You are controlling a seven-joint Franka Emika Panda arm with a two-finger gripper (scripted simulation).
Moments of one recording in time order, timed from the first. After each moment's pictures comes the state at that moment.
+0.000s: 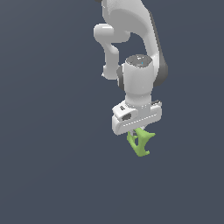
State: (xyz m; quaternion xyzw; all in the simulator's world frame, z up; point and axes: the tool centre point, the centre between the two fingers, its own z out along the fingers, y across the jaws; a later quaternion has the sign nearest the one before) arm 0.069 0.105 0.178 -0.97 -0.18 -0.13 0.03
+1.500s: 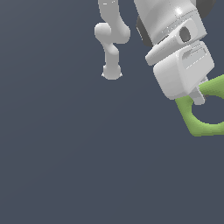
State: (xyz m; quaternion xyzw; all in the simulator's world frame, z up) arm 0.114 0.204 0.424 -0.83 -0.36 -0.42 0.11
